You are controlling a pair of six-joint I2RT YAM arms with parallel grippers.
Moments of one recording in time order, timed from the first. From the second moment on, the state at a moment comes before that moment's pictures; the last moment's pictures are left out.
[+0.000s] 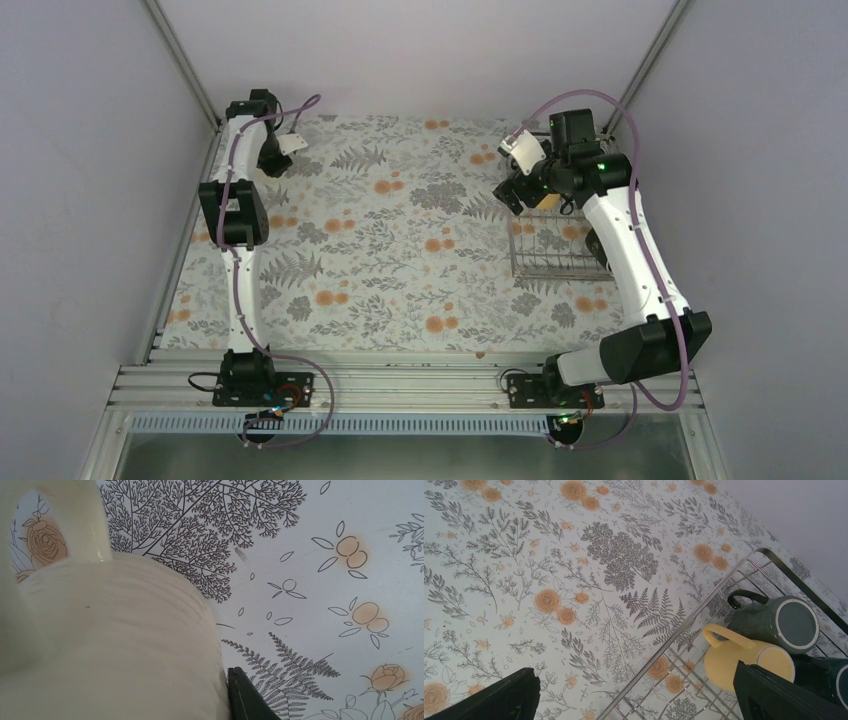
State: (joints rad) left arm 0.07 2.57 2.50 -1.31 -0.06 0.88; right arm 0.22 1.41 1.56 -1.02 -0.22 -0.56
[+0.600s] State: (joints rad) left arm 0.07 2.56 2.51 -1.27 -0.08 0.87; right arm 0.21 1.41 1.54 -1.00 -0.18 -0.55
